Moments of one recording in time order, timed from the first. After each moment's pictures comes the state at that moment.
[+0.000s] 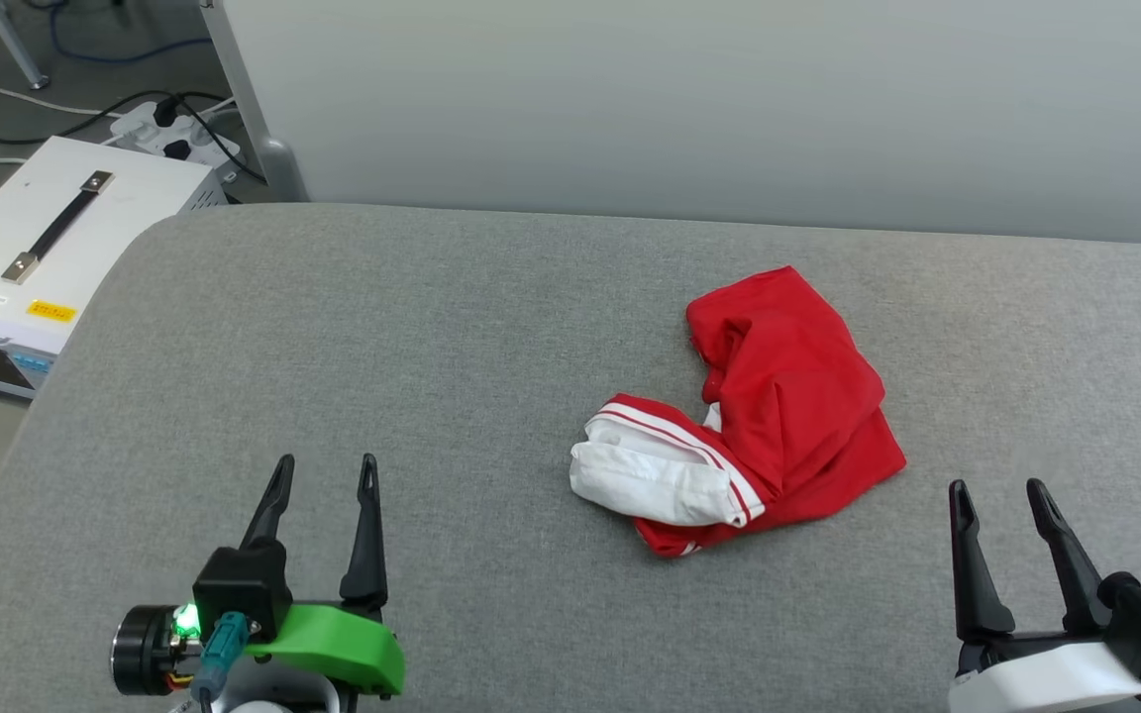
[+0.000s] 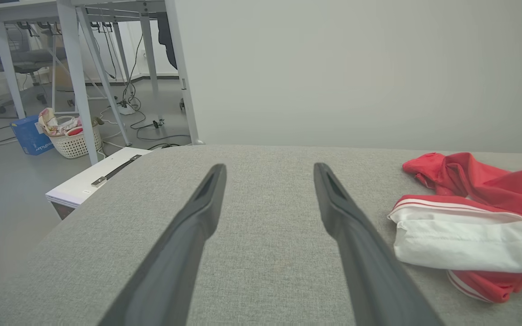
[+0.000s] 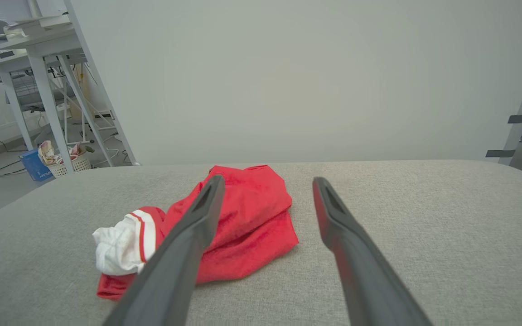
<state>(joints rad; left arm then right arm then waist) -0.03 0.28 -0.30 0.06 -0.32 0.19 -0.26 0.12 -0.05 -0.04 -0.02 0.19 0.13 -0.26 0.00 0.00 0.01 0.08</state>
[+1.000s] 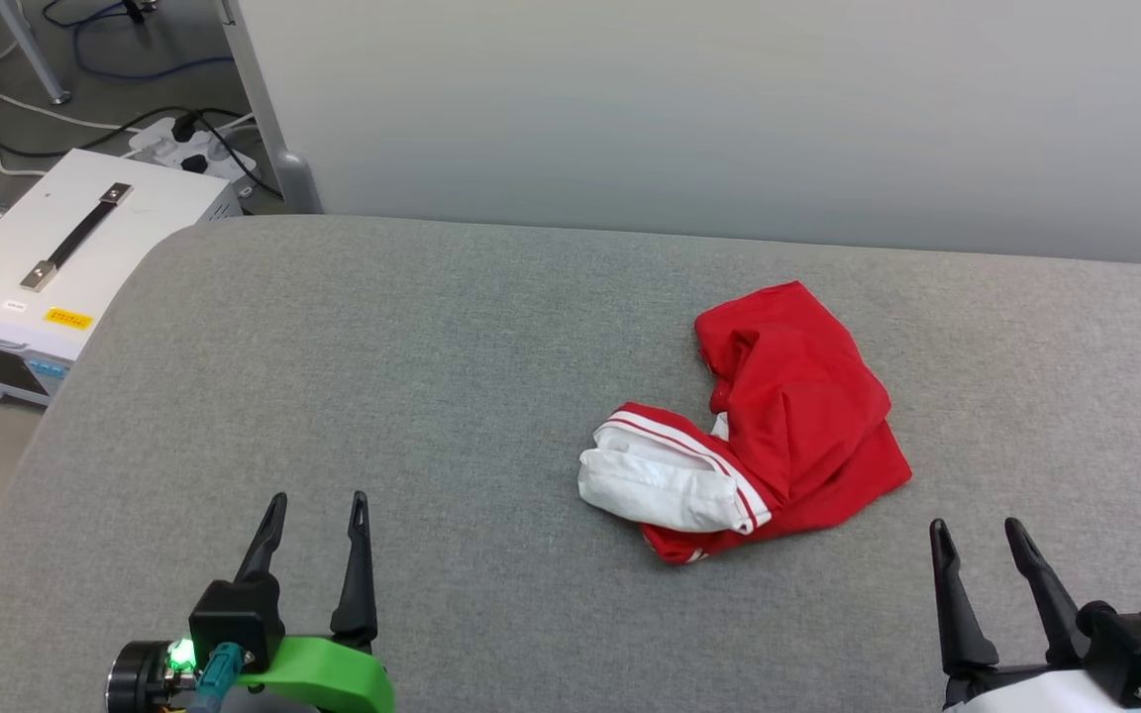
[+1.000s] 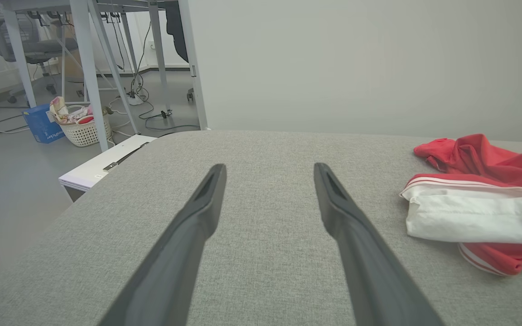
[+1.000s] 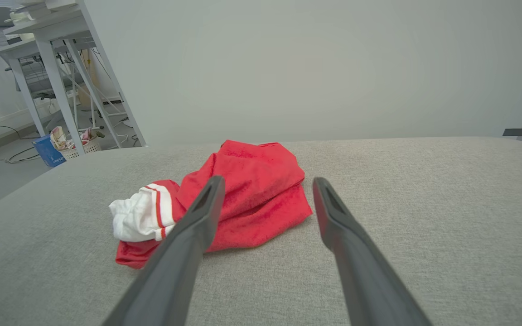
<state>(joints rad) 0.04 0.10 -0.06 0.12 -0.11 -0.01 -0.26 0.16 -0.05 -0.01 0.03 0.20 0.13 -0.26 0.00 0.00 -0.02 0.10</state>
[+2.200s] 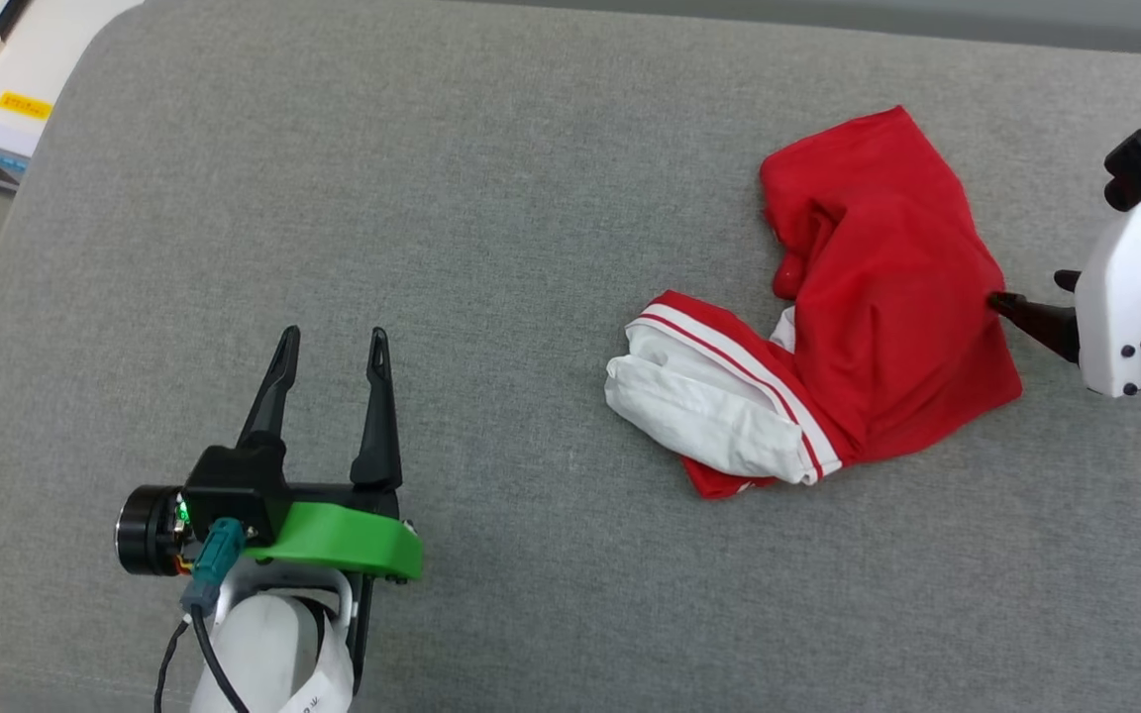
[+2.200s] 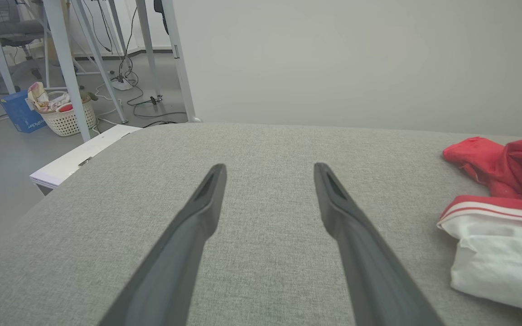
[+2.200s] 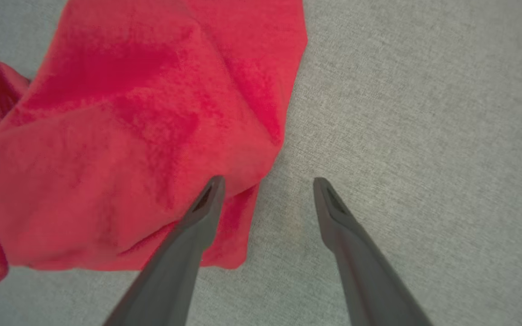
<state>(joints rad) -0.16 0.06 -0.07 0.06 -0.10 -0.03 -0.26 -0.77 -0.69 0.61 0.37 0.90 0.13 0.68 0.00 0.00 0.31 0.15</state>
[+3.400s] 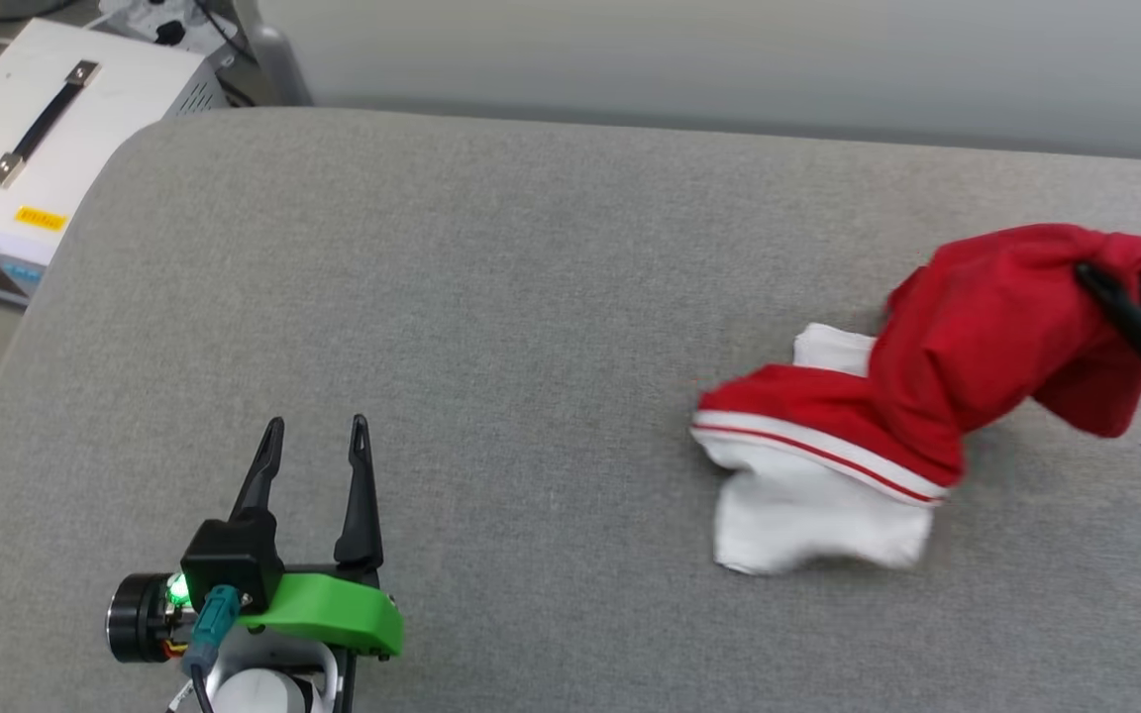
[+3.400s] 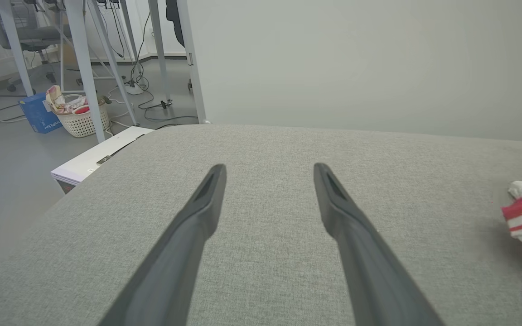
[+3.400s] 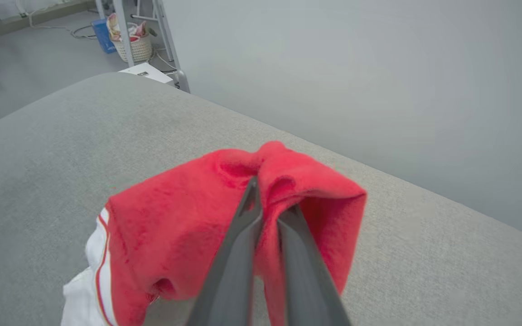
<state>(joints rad) -0.05 0.05 -0.03 0.09 -0.09 -0.02 -0.26 -0.49 -0.91 0.59 0.08 0.95 0.13 0.03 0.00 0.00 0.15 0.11</state>
